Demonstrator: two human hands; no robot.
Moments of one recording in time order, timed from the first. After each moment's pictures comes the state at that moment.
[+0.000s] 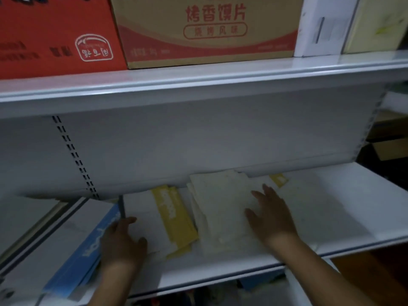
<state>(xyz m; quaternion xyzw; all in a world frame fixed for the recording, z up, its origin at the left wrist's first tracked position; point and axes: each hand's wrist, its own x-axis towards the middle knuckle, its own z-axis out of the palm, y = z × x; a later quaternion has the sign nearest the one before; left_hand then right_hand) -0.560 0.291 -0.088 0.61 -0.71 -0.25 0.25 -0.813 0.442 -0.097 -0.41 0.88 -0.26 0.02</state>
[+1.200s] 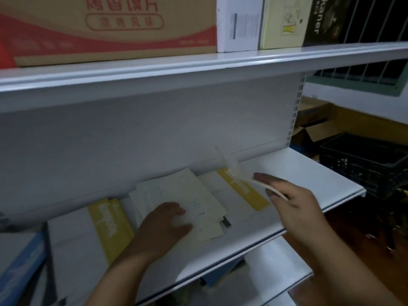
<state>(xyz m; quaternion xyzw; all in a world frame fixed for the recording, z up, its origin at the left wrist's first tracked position) -0.701 0.346 -0.081 0.26 -0.91 -0.28 0.15 -0.850 0.571 -0.040 -0.38 0.73 -0.57 0.00</state>
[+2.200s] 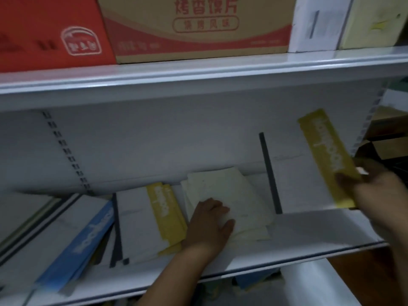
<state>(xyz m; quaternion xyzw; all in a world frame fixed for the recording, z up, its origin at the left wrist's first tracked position) -0.694 0.362 -0.102 0.28 -0.90 -0.26 0.19 -0.893 0.554 -0.007 -0.23 0.79 -0.57 0.04</state>
